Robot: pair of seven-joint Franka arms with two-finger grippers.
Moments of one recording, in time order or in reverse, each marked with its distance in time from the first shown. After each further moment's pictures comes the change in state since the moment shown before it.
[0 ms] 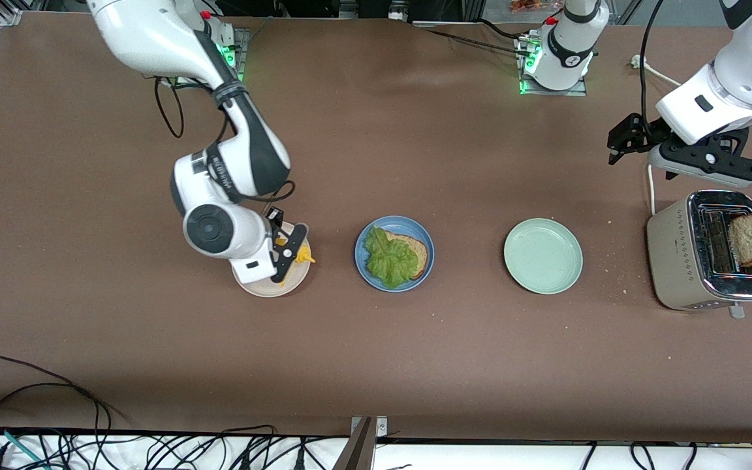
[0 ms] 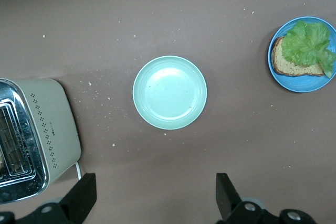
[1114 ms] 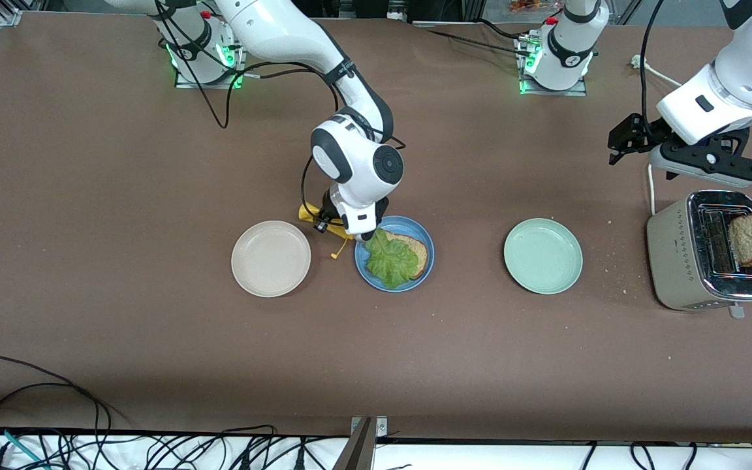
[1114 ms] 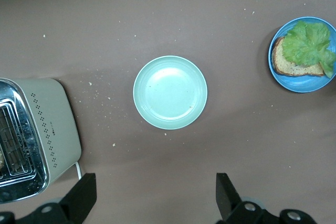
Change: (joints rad) left arm 0.000 0.000 0.002 0.000 0.000 0.000 0.000; right arm 0.452 0.173 -0.161 0.034 -0.302 -0.001 0.436
